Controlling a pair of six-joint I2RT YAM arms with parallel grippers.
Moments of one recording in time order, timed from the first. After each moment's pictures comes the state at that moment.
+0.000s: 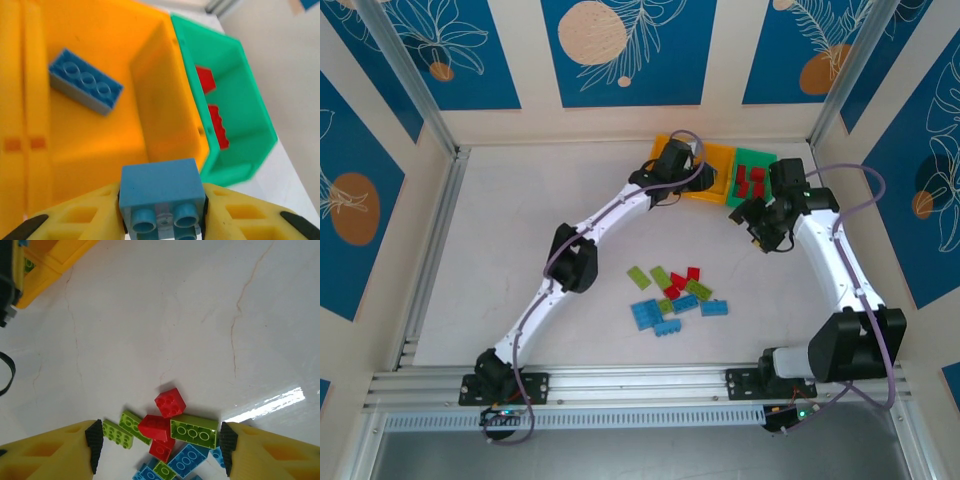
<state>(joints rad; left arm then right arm) -0.70 2.73 2.64 -0.41 0.20 -0.61 0.05 1.34 1.25 -1.07 -0.20 0.82</state>
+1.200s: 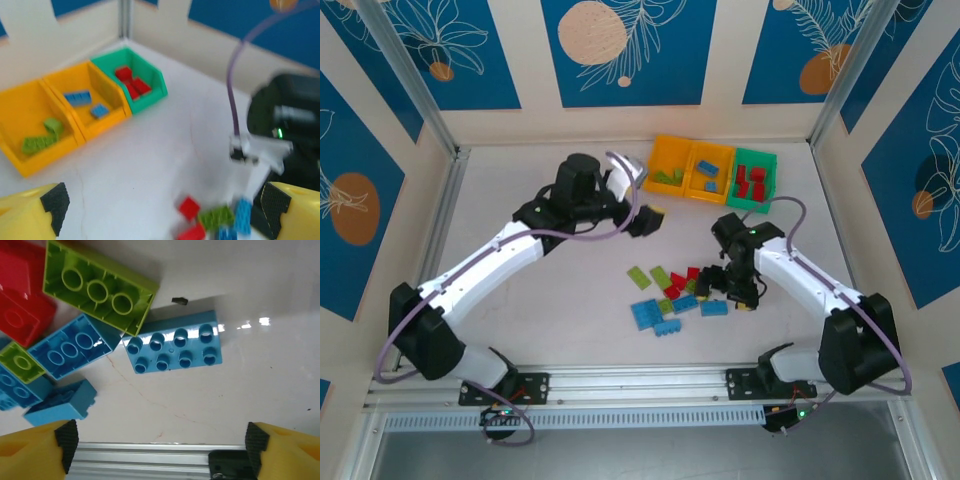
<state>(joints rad) -0.68 1.44 1.30 -0.32 0.39 0.05 0.43 1.33 0.92 -1.17 -0.18 0.62</state>
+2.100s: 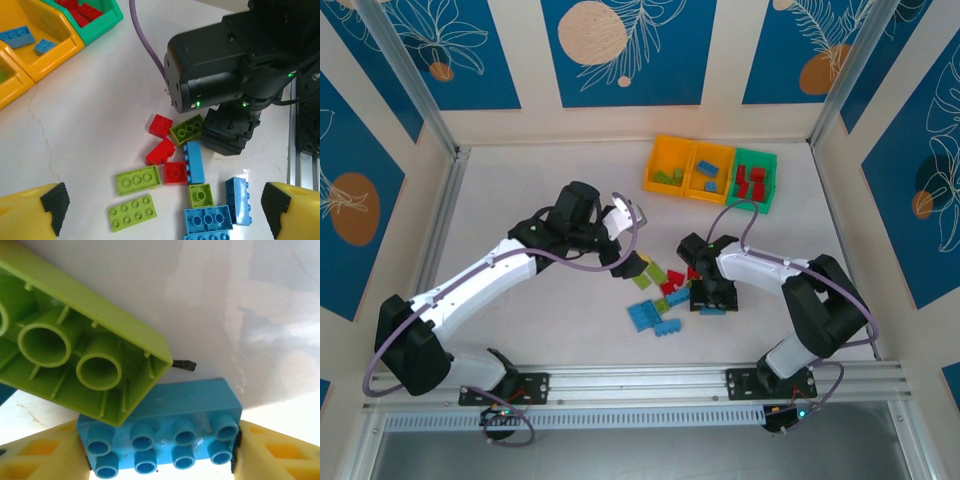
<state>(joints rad) -0.71 1.35 1.15 -0.47 0.47 0.25 0.61 1.55 0.85 -0.97 0.06 0.68</state>
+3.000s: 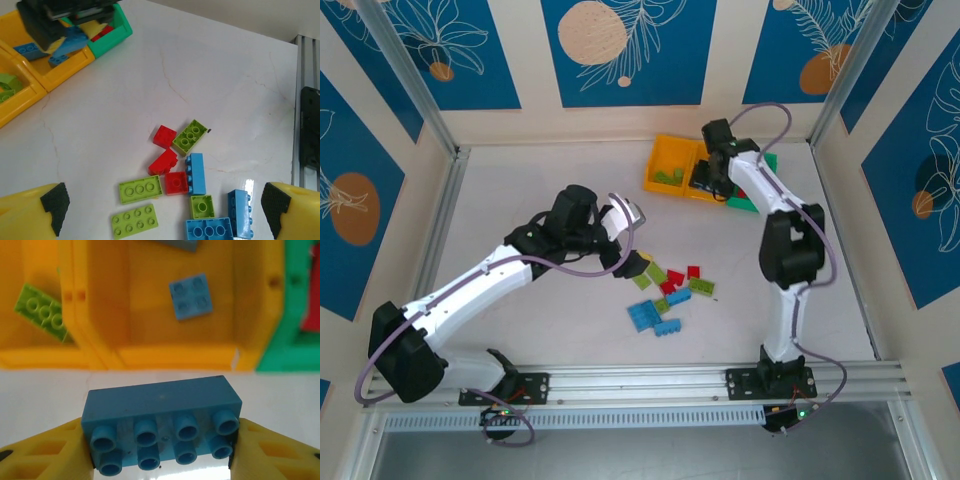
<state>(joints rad) -0.73 1.31 1.12 -0.41 0.41 0.19 0.24 2.10 1.88 -0.93 0.06 0.53</state>
